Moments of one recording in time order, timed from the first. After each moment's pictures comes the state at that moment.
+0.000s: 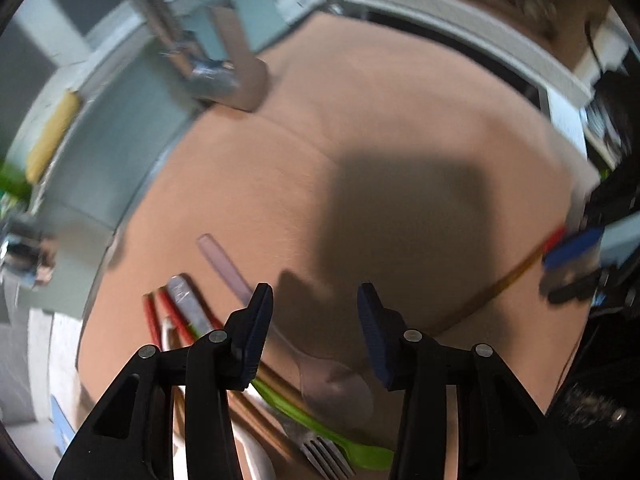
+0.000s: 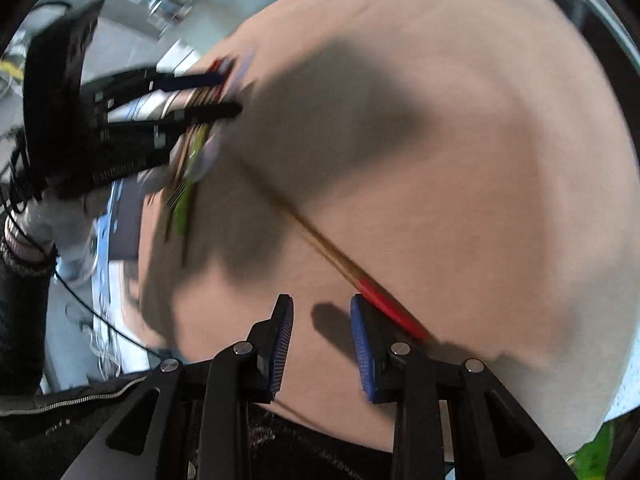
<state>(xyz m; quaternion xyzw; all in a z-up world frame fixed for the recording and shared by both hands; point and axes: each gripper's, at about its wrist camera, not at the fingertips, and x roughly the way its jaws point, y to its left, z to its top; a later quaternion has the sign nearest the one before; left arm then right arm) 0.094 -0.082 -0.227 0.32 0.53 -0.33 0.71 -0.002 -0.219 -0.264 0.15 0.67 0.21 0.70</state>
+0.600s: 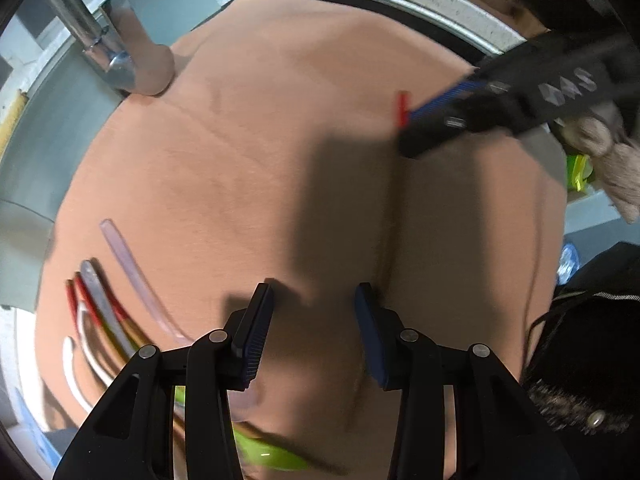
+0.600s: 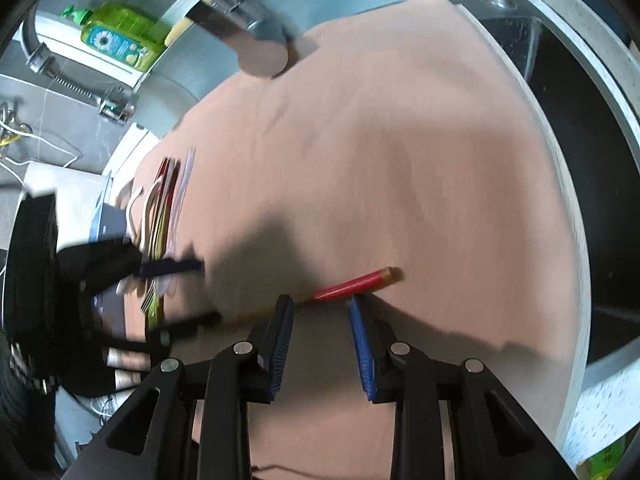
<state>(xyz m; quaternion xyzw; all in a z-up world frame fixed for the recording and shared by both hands) 0.038 -0.109 -0.240 0.29 0.56 -0.37 0.68 0.077 -0.248 -0.260 0.17 0.63 0.16 0.74</state>
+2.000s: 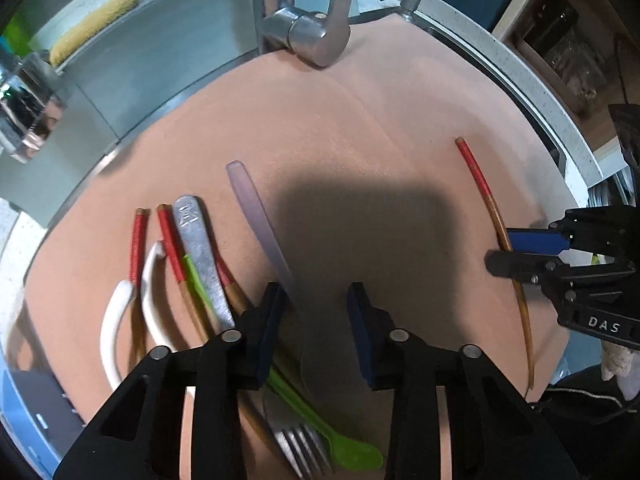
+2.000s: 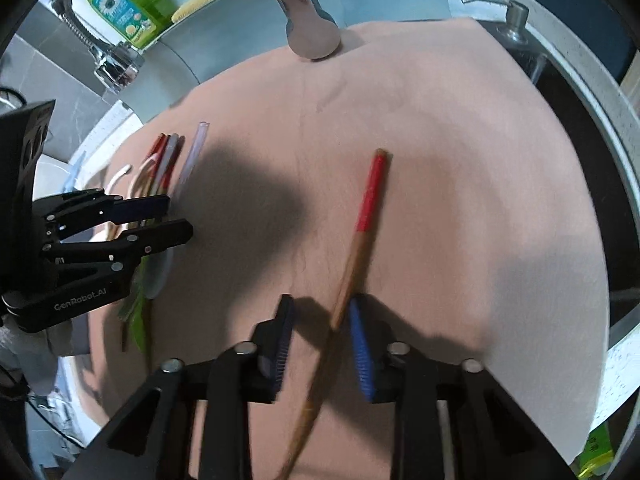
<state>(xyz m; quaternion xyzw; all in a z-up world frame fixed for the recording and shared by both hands) 0.099 -0.036 -0.235 0.16 0.59 -0.28 0.74 0.046 -0.183 -0.253 0.09 0.62 0.09 0.78</state>
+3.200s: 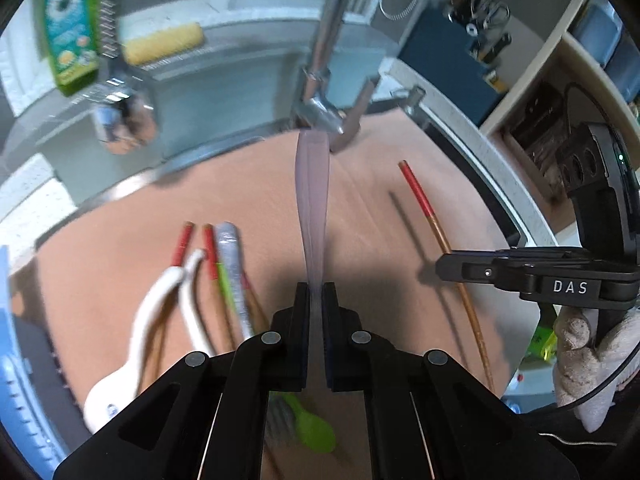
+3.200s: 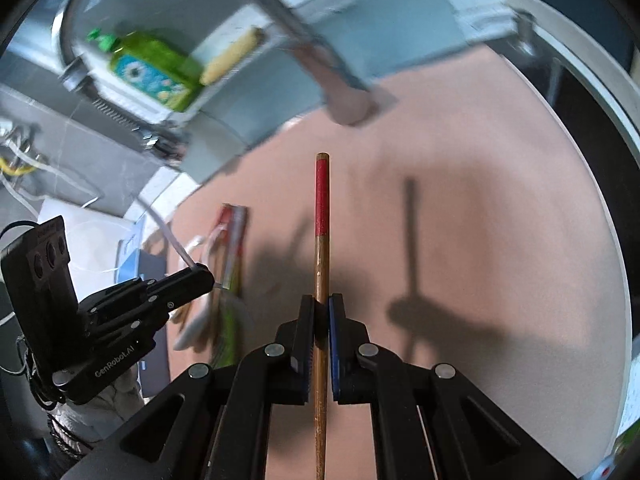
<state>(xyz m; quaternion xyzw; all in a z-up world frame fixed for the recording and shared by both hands) 0.085 0.003 -0.170 0.03 0.52 -0.26 0.81 0.068 -0.182 -0.201 0.20 0.56 0.15 0.79</state>
